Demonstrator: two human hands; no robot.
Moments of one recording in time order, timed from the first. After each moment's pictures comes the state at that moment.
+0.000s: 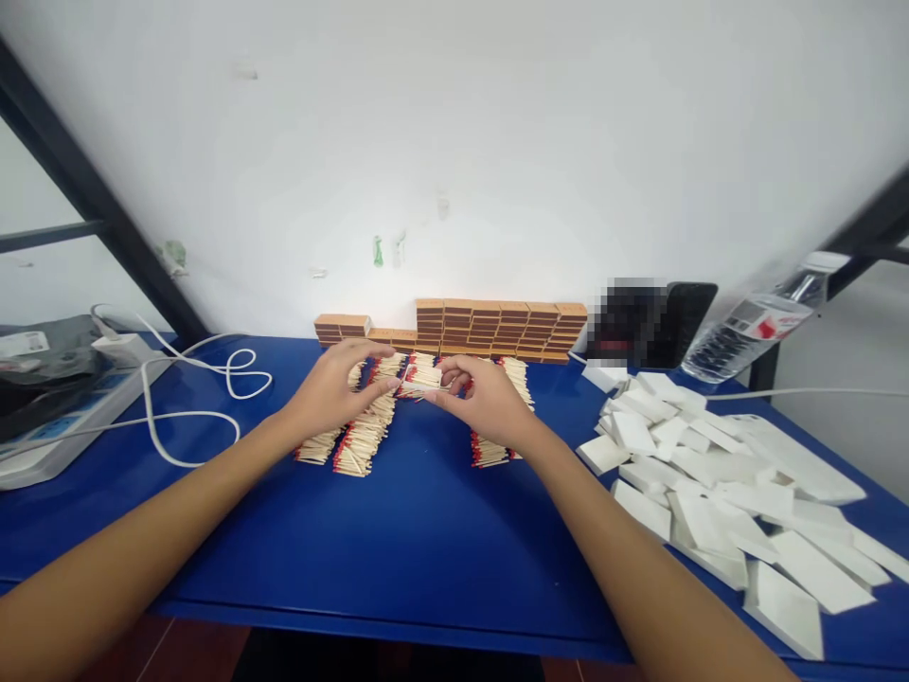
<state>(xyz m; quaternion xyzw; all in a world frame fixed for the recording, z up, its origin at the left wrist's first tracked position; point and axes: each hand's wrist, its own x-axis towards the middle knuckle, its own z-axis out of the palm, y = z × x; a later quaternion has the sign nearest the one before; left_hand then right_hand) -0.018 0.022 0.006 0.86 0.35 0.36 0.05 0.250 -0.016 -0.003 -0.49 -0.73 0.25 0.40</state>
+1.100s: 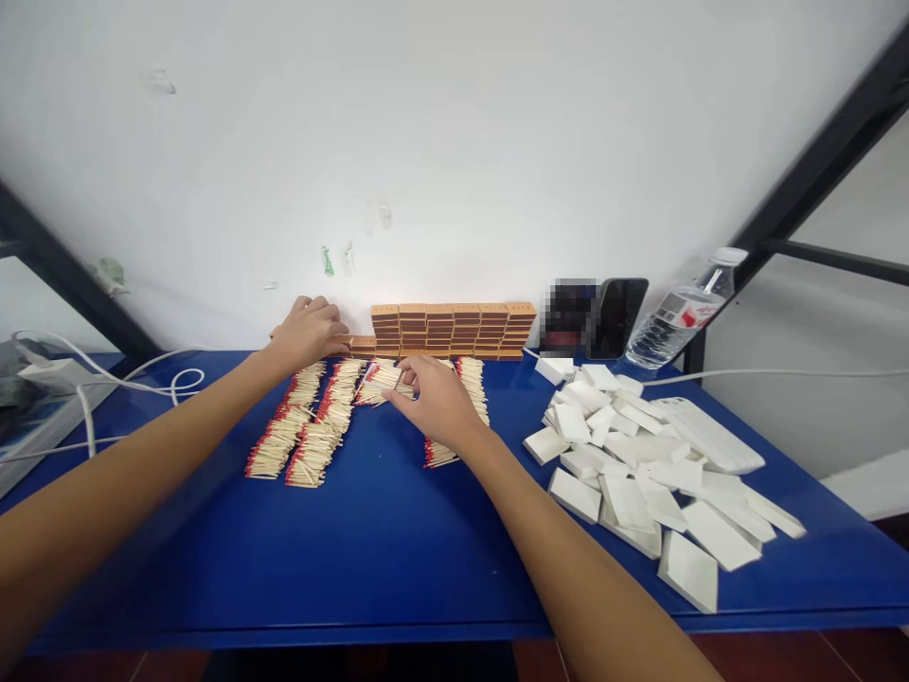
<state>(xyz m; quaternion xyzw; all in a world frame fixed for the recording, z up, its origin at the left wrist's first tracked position) -0.017 0.151 0.029 0.89 0.36 0.10 -0.25 0.250 -0.006 -0.012 -0.51 -0.75 0.15 0.40</state>
